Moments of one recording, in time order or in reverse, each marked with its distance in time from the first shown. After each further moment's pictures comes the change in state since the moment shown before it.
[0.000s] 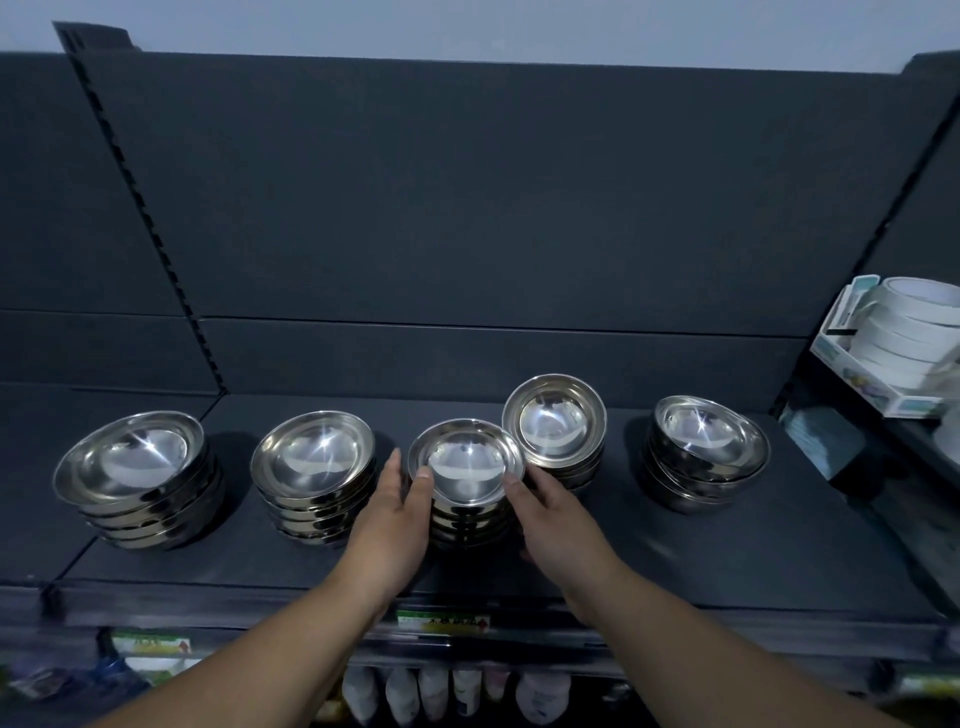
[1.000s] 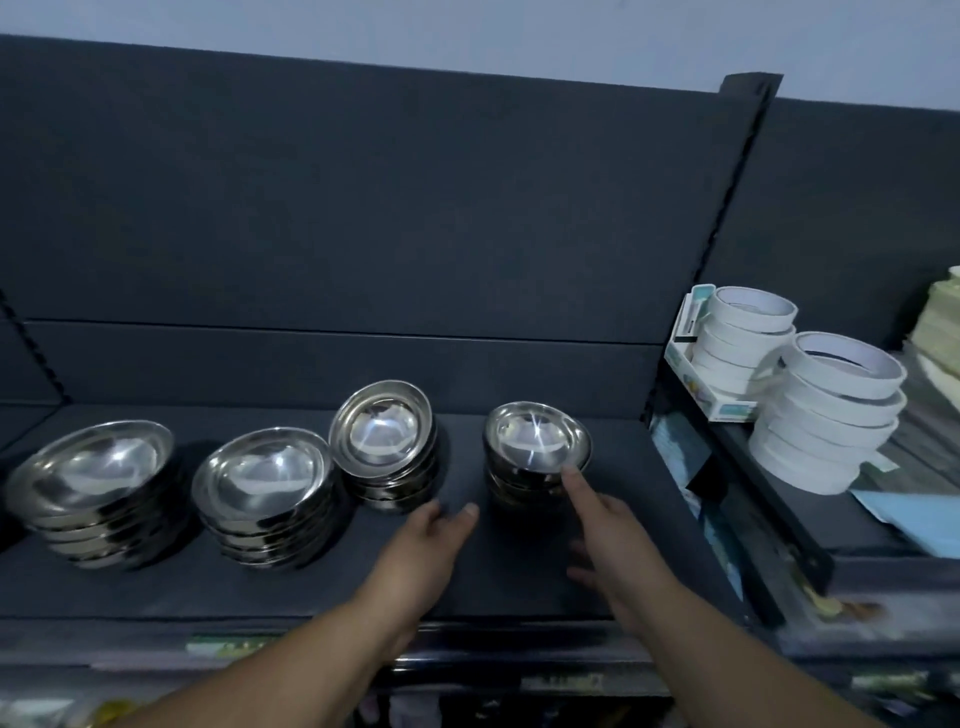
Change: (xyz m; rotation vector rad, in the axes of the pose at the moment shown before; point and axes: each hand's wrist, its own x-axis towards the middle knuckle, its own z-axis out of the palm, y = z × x) left_hand -0.016 0.037 0.202 -0.239 -0.191 -0.125; right_hand 0.007 0.049 -0.217 0.174 0.202 0.249
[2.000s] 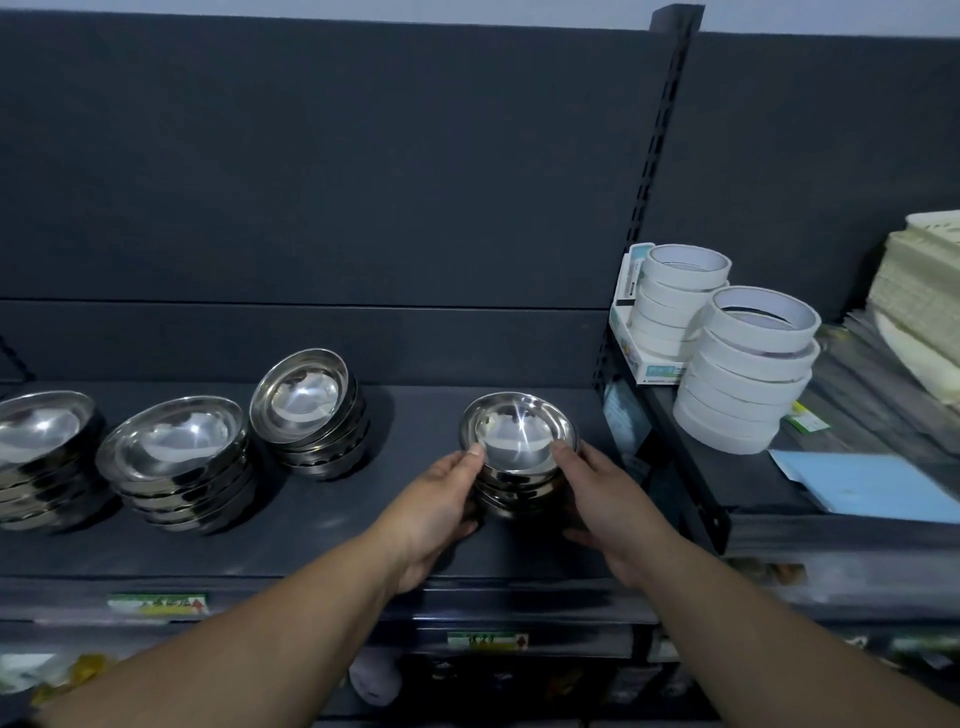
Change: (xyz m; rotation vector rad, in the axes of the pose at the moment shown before) left_hand -0.007 0.027 0.098 -0.140 -0.205 -0.005; right_hand 0.023 0.001 -0.087 -0.062 -0.114 -0.106
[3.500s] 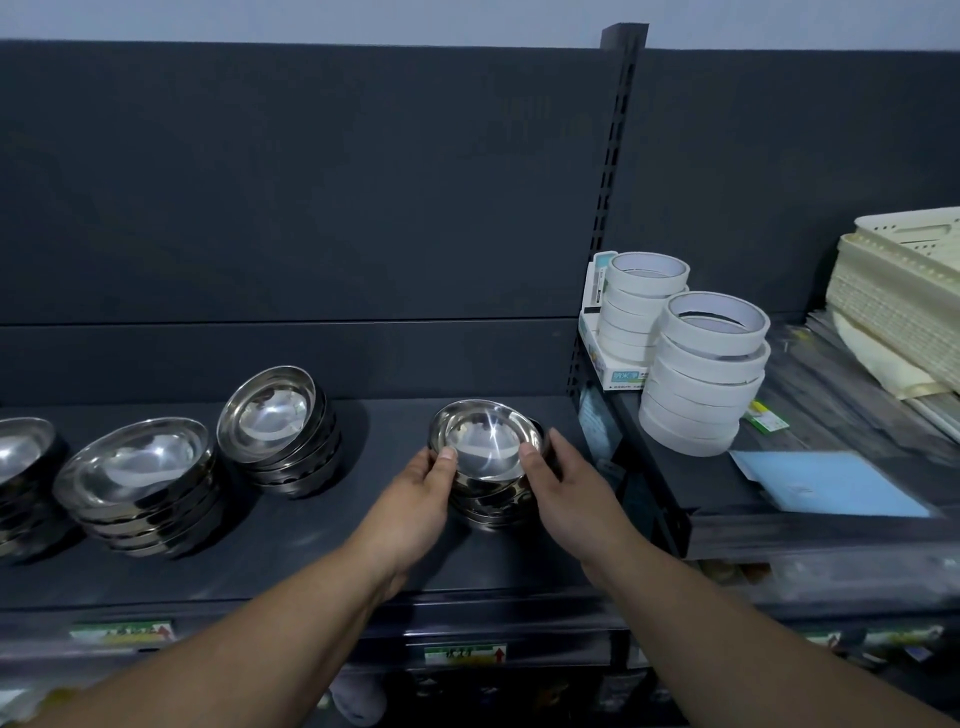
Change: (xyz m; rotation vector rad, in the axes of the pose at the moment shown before) left_hand -0.007 0.014 0.017 0.262 0.181 0.157; right_hand -0.009 -0.010 -0.005 -0.226 0.075 -0.216
